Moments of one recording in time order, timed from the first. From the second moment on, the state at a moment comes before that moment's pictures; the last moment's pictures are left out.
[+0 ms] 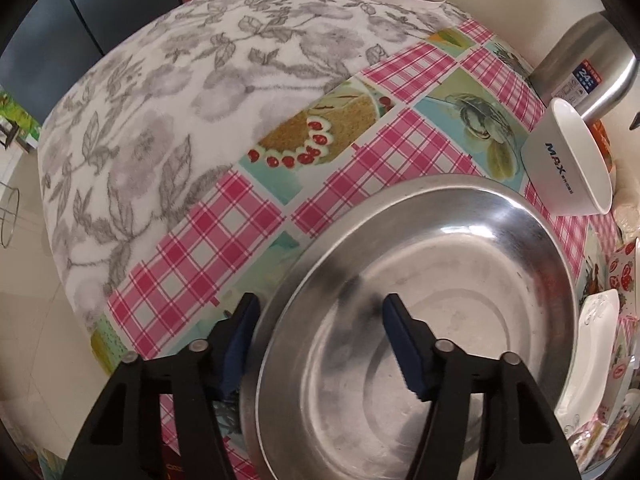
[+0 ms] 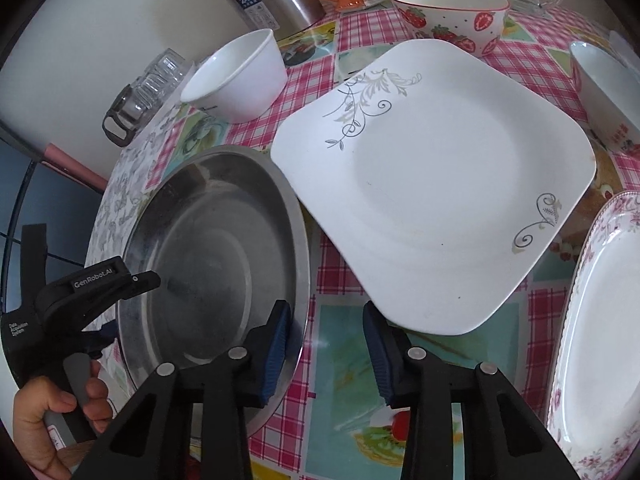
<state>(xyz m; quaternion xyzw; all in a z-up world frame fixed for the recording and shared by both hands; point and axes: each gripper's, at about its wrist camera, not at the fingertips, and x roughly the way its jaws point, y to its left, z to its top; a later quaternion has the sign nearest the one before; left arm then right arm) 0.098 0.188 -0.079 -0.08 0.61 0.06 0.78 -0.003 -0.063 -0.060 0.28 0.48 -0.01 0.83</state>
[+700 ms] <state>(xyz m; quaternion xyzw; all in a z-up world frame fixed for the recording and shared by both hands) 0.098 0.173 -0.046 -0.10 0.58 0.02 0.81 -0.010 -0.042 -0.021 0.17 0.44 0.01 0.88</state>
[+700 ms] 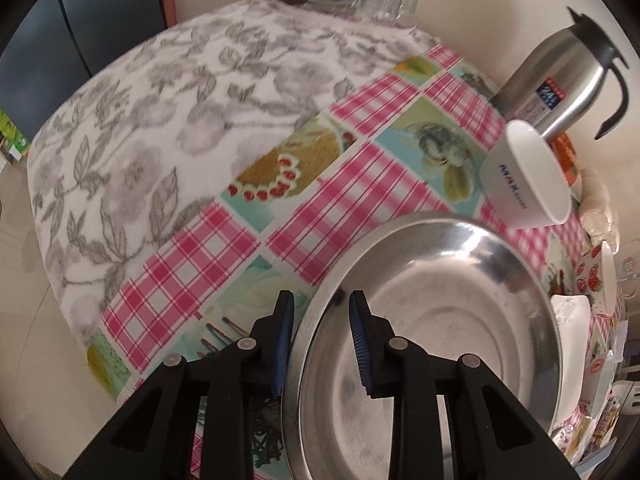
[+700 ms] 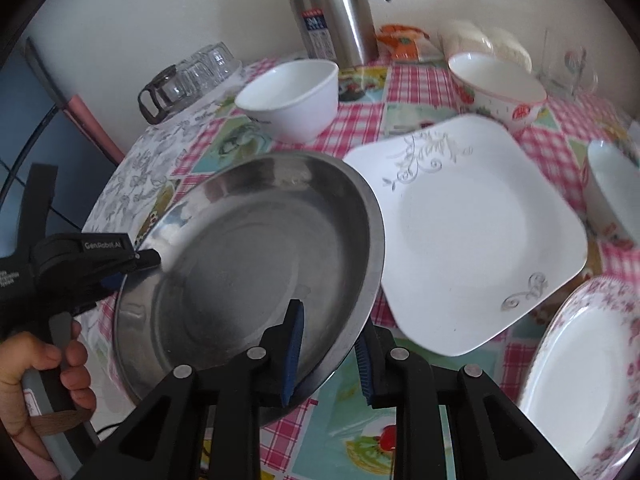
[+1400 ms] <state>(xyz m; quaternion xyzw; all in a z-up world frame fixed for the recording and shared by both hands) 0.070 0.124 -0.009 -0.08 0.53 -0.05 0.84 -0.026 -0.081 0.005 0.18 0.38 -0.02 0.91</state>
